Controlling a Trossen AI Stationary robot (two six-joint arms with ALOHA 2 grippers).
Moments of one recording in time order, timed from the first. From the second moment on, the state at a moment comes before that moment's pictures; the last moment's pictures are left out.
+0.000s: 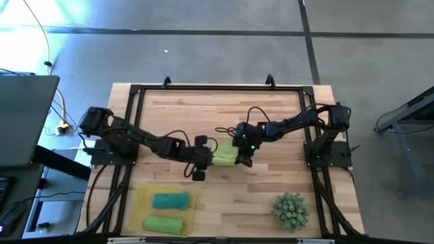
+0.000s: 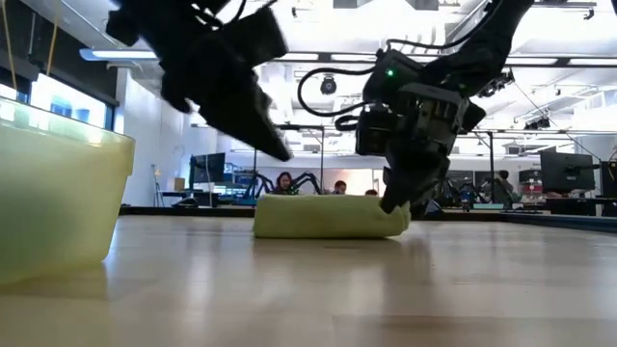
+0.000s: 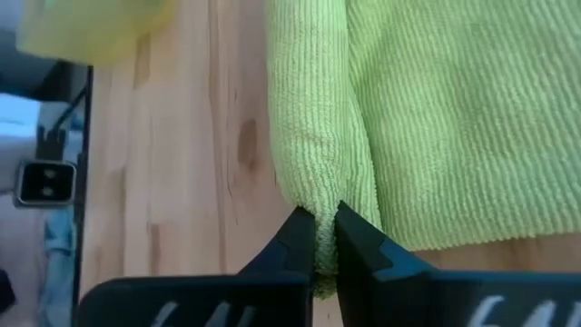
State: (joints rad) left arm -0.09 1.63 0.88 -0.09 -0.17 -0.05; right arm -0.12 1.77 0.80 0.03 -0.59 0.30
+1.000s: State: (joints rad) left arm -0.13 1.87 0.89 -0.04 -0.35 -0.35; right arm -0.17 1.78 0.89 -0.16 -0.58 0.08
